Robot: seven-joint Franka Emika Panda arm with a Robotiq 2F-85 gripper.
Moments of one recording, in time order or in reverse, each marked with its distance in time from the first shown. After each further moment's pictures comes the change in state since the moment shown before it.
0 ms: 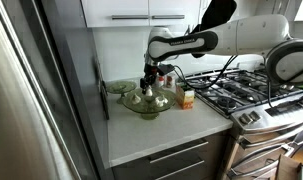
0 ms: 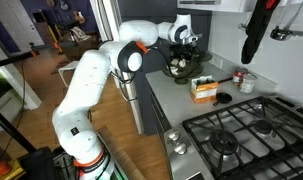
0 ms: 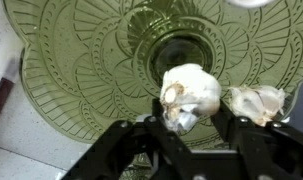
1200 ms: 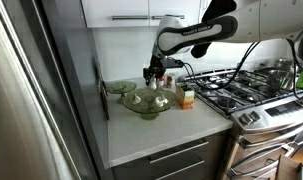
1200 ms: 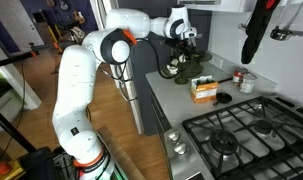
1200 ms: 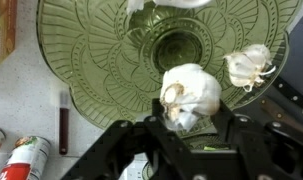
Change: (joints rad) arm 0.001 -0.217 -0.034 -0.264 -0.001 0.149 0.388
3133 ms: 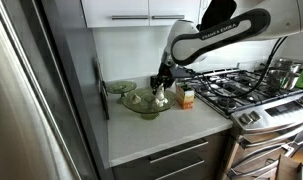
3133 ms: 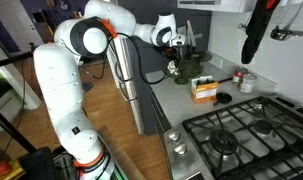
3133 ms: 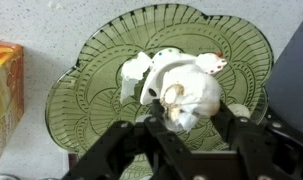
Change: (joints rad) arm 0.039 -0.254 -0.003 -0.434 0.044 0.187 0.098
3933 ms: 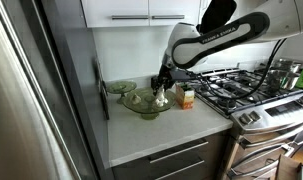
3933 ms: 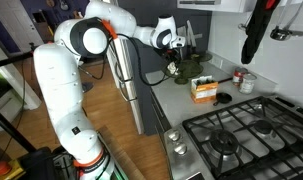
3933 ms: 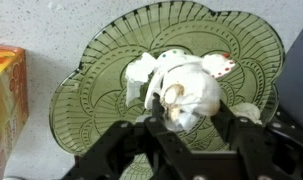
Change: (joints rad) arm 0.000 0.000 -0.004 -0.028 -0.014 0.042 0.034
